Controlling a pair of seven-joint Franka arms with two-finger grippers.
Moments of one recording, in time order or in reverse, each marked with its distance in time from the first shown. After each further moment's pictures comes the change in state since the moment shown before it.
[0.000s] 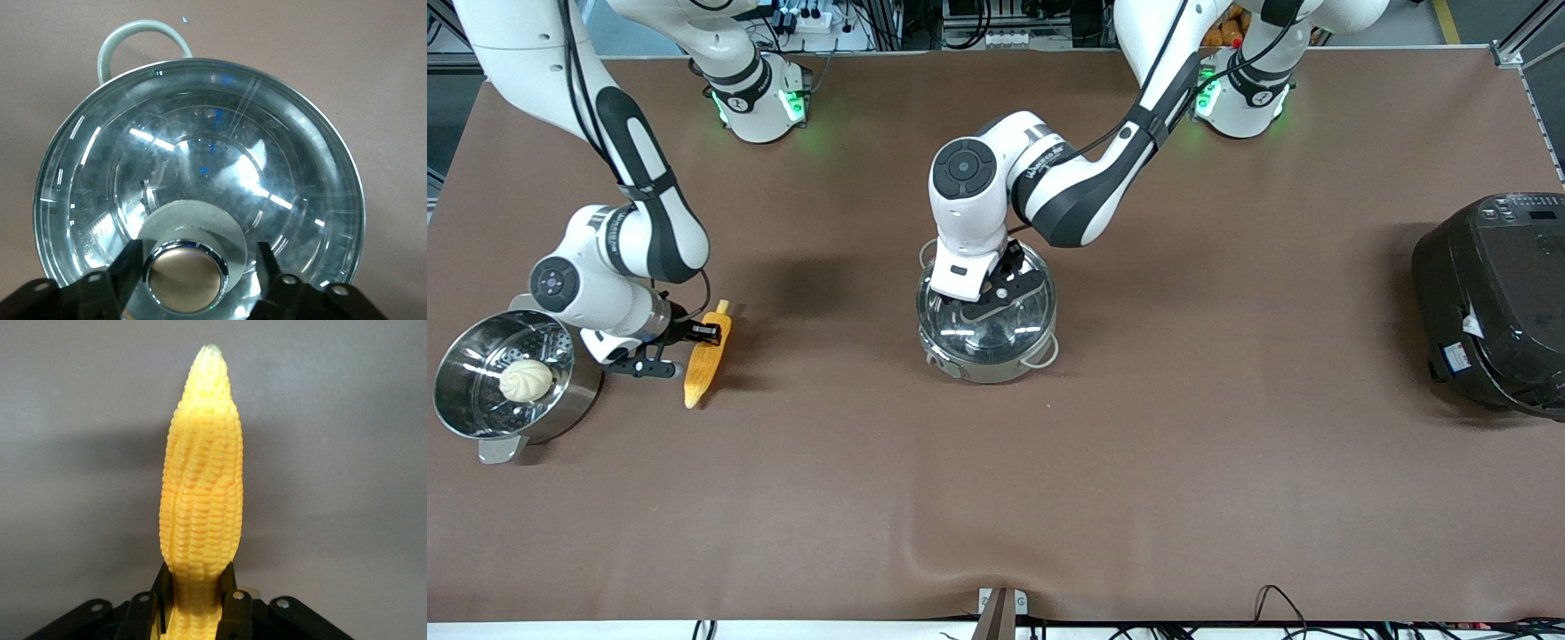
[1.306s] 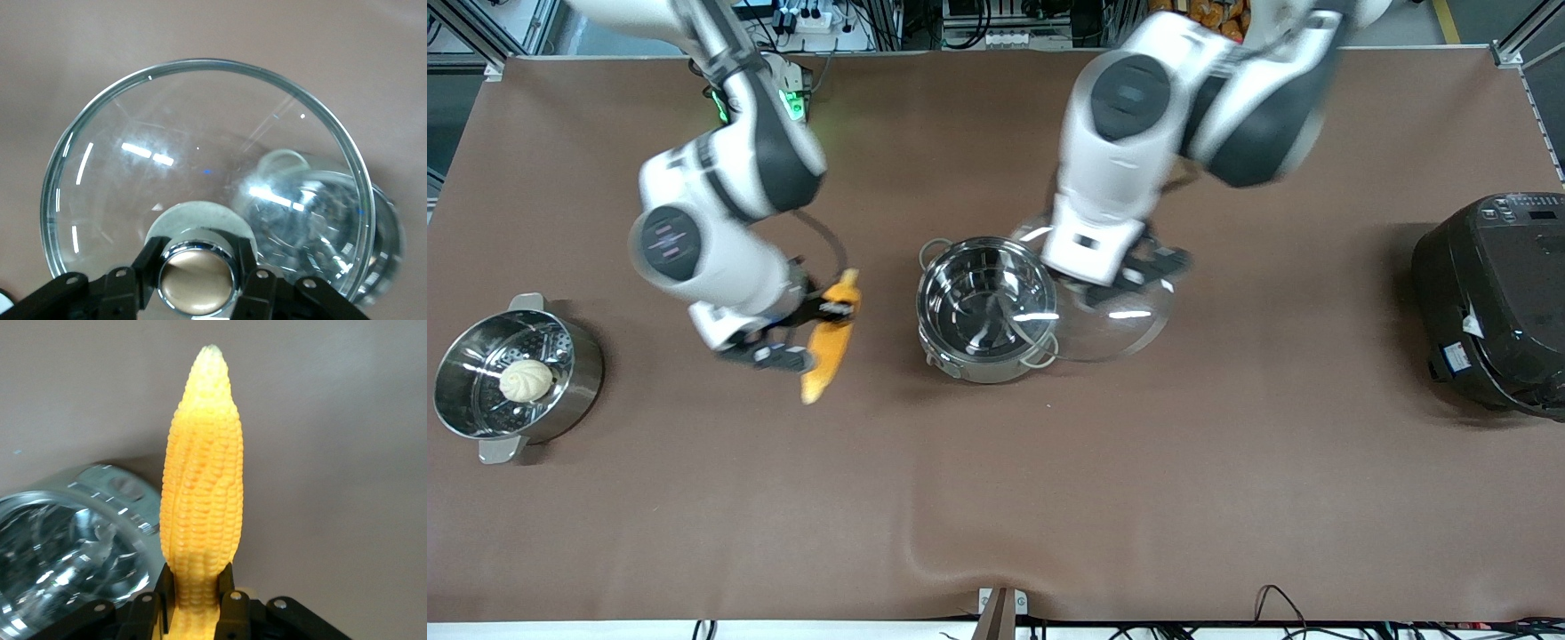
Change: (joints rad) left arm 0.264 -0.290 0.020 -0.012 -0.001 -0.354 0.414; right arm 0.474 -0.030 0.016 0.484 0.086 -0.450 0.604
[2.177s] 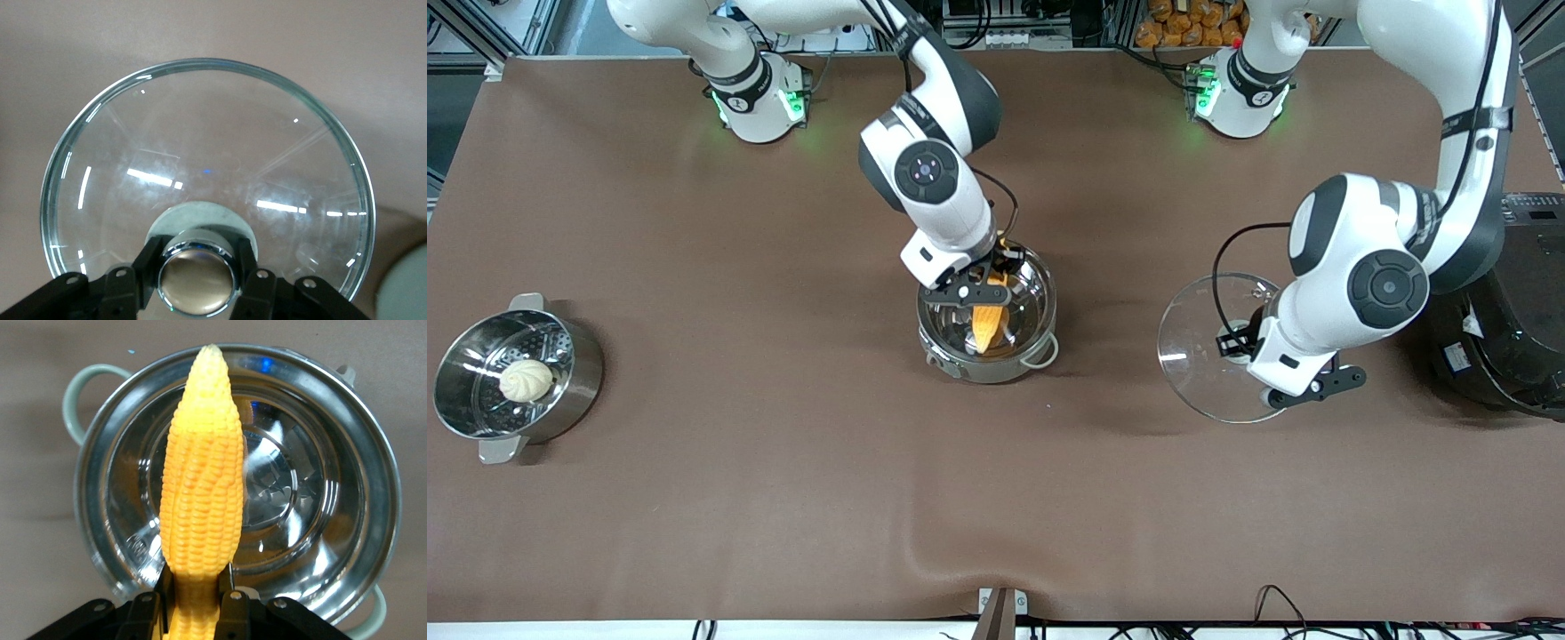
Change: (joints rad) left arm 0.321 -0.041 -0.002 -0.434 0.000 0.329 0.402; right arm 0.289 0.185 -0.005 0.062 0.077 0.205 0.130
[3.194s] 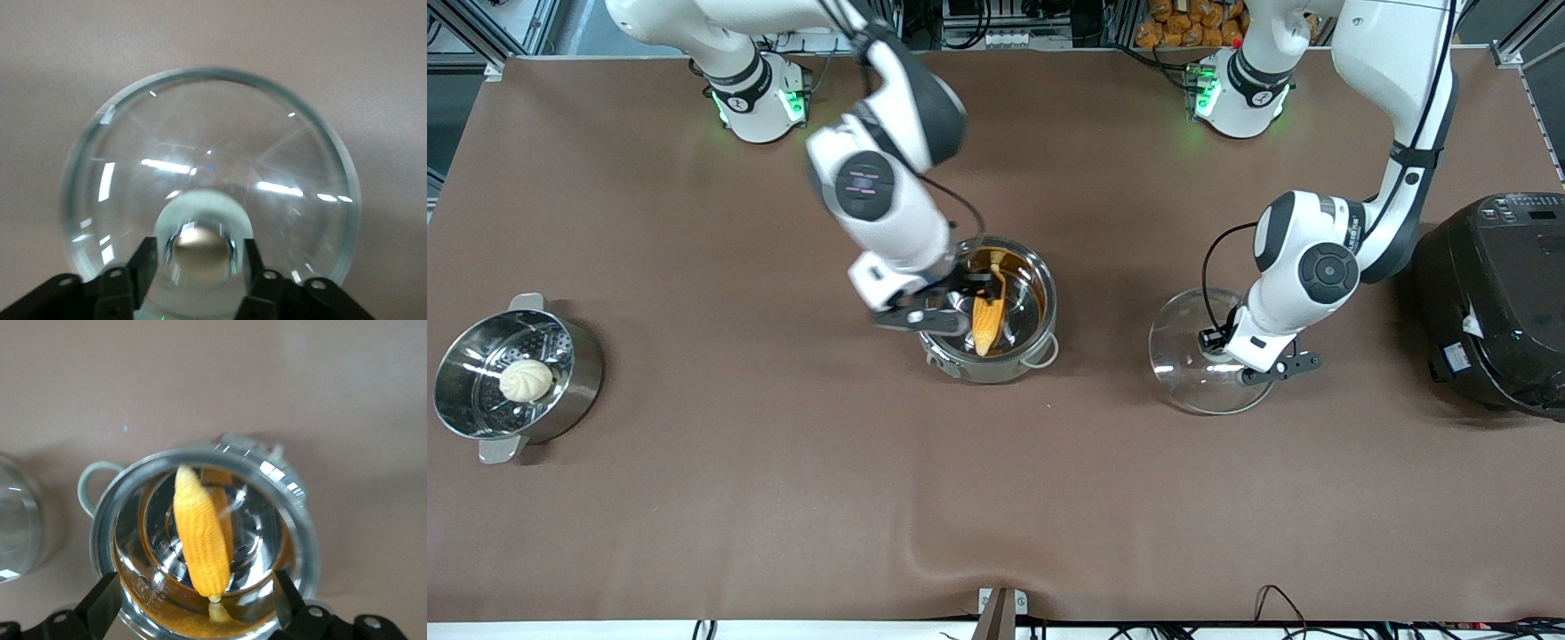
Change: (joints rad) left arm 0.006 -0.027 -0.001 -0.366 0.000 0.442 0.042; right arm -0.117 -0.087 -0.037 0.063 0.000 -0.091 0.008
